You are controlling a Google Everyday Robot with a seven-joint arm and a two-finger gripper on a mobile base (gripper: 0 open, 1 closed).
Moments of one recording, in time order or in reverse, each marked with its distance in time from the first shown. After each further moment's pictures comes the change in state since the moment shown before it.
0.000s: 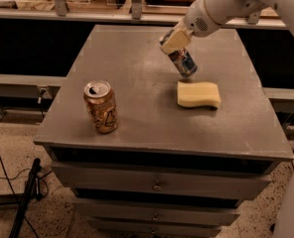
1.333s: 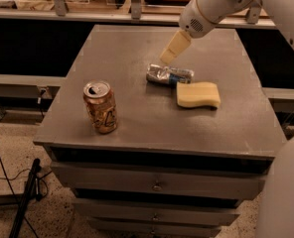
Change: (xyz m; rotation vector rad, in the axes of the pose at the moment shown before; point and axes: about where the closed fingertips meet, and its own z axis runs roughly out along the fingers) arm 0.003 0.010 0.015 -0.057 0.092 -0.042
